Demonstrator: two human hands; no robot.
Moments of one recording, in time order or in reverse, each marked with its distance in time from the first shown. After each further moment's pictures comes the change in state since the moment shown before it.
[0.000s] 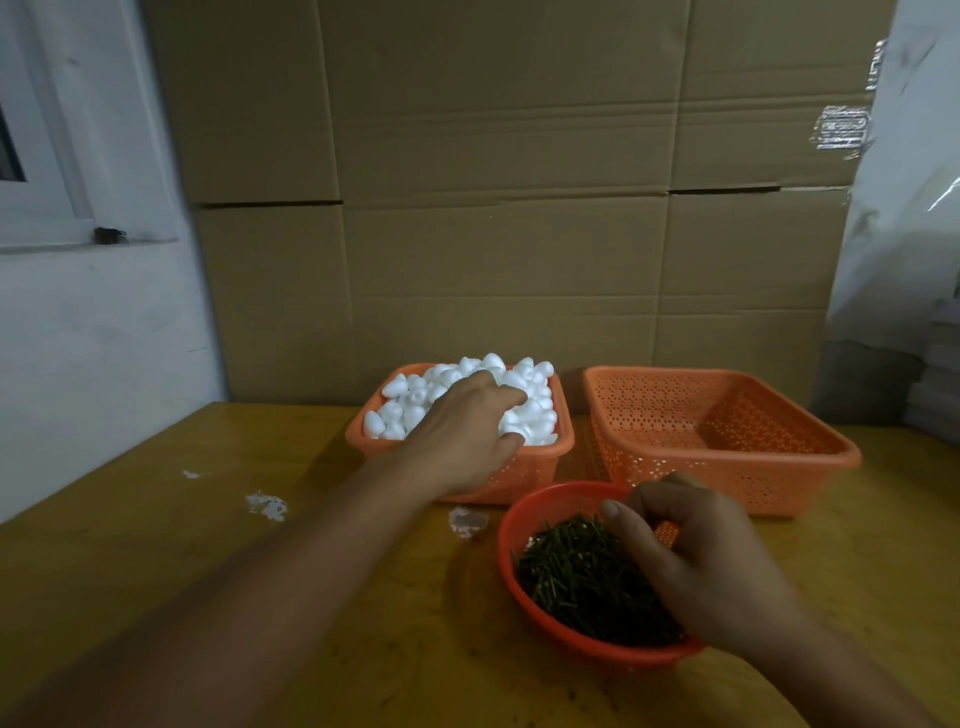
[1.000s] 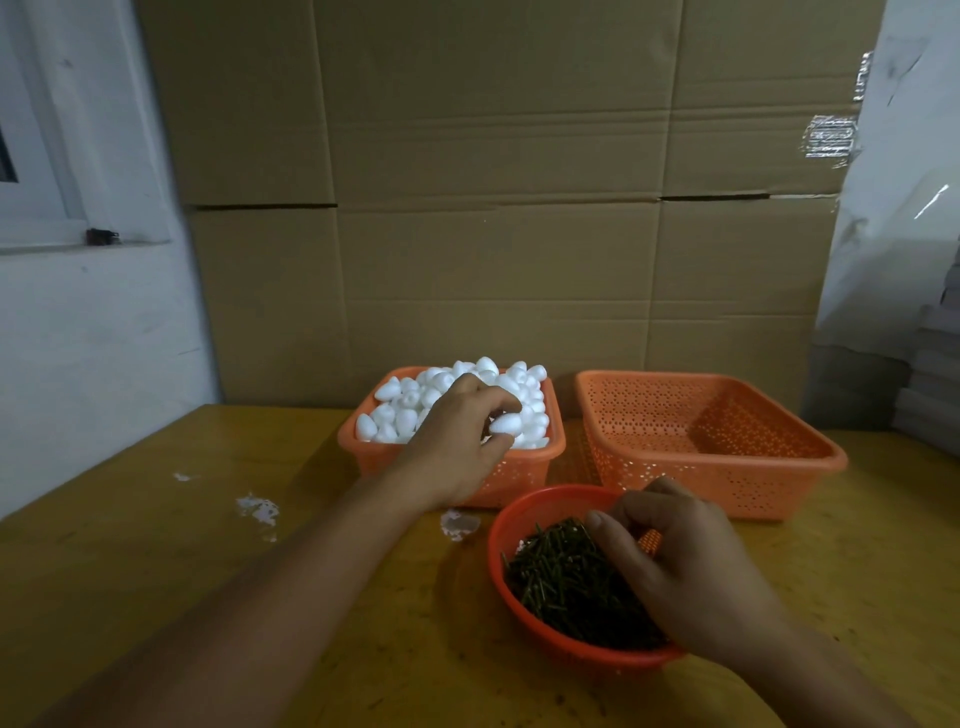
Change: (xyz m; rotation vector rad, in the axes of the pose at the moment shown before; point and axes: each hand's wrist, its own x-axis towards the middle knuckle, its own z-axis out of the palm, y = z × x) left_hand -0.005 -0.002 0.010 -0.300 0.084 -0.026; right_hand -0.002 -0.007 -0.001 -0.067 -0.015 -0.042
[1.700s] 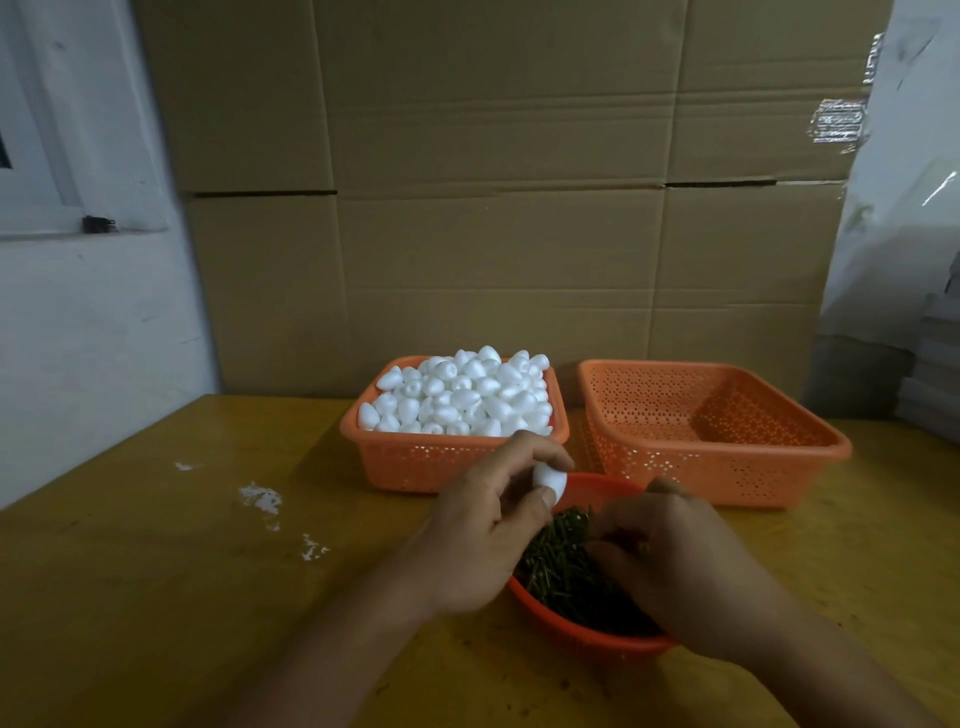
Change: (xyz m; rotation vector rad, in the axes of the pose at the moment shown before) left_hand -0.071 0.029 0.015 -0.499 -0.120 0.025; right_hand -0.001 -0.012 -0.005 -0.236 -0.223 0.012
